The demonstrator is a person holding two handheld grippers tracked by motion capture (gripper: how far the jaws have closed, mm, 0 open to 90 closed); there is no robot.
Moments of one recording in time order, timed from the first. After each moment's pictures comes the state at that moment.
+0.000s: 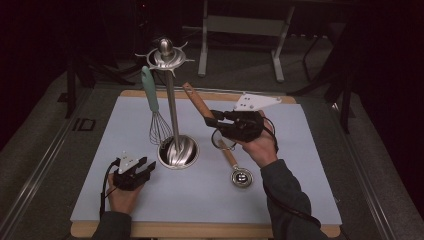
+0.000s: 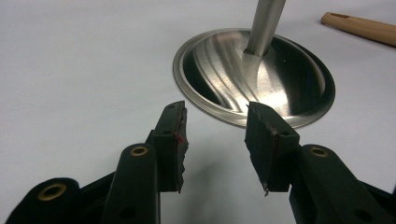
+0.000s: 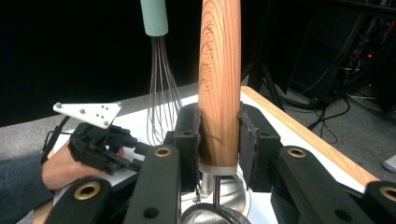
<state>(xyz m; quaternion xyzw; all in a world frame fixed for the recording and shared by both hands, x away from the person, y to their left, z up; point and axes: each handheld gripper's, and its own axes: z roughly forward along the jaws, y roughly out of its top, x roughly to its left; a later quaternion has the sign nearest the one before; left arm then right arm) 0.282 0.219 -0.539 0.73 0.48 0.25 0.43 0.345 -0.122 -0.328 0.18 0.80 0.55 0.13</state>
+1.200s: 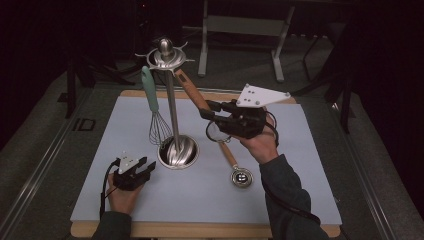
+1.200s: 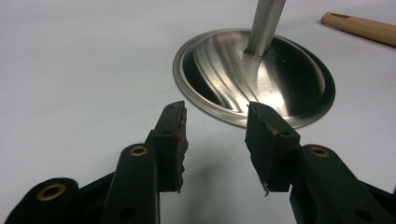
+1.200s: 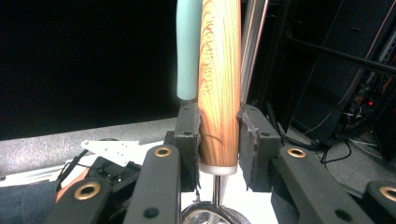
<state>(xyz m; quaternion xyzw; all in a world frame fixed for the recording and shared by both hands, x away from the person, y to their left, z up) 0.282 0.219 -0.539 0.73 0.48 0.25 0.43 0.327 -0.116 -0.291 0.13 0.77 0.60 0.15</state>
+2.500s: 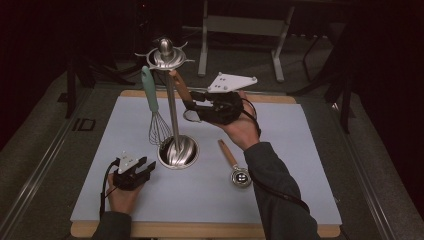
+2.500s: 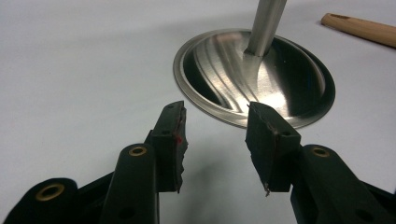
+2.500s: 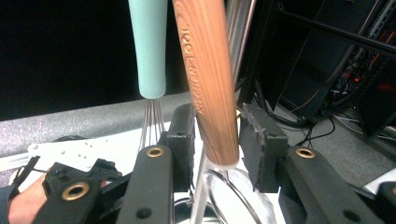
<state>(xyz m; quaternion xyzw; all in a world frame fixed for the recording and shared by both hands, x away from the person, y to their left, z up) 0.282 0.220 -0.539 0.73 0.48 0.25 0.43 0.362 -0.070 -0.294 0.15 0.80 0.55 0.17</state>
